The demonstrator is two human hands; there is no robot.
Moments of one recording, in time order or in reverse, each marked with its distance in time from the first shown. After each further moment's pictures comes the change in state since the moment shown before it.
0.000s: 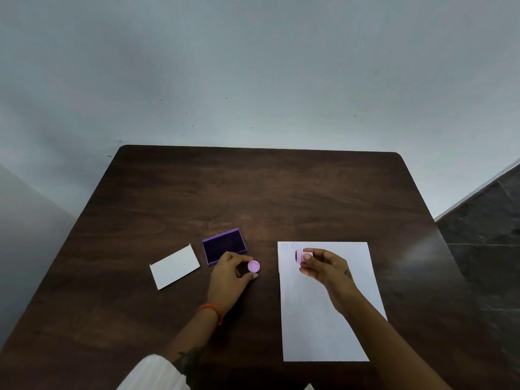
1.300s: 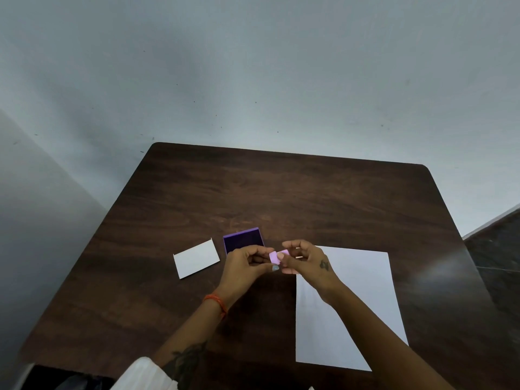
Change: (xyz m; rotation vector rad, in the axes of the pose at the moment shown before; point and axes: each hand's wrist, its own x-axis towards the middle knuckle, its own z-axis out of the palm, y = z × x) left_hand -0.012 0.030 -0.033 -0.449 -0.043 -0.029; right_hand -0.002 -0.015 0.062 -0.302 -0.280 -0.177
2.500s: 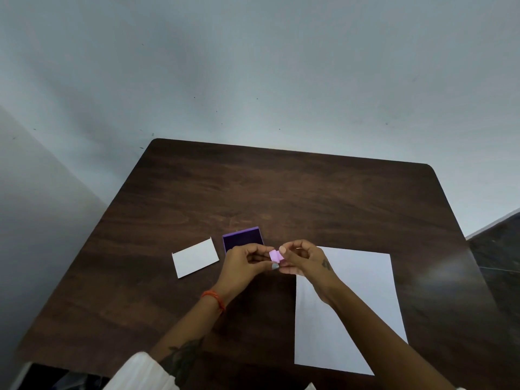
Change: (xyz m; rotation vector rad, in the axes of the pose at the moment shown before) left_hand 0.009 -0.003 -0.002 -0.015 -0.026 -0.036; right_hand 0.010 0.006 -0.001 0.117 -0.012 0.073
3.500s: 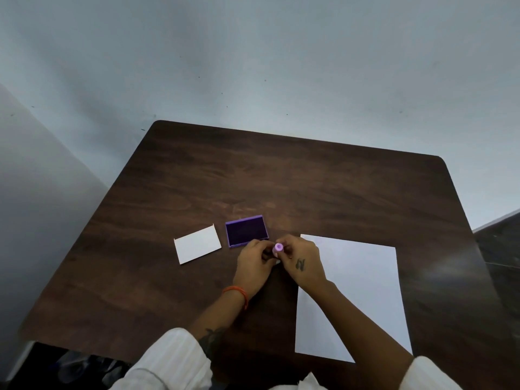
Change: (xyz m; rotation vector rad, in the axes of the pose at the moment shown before) left_hand 0.010 -0.034 0.030 0.436 0.133 0.046; right_hand 0.017 0.030 0.017 -0.705 0.100 -0.365
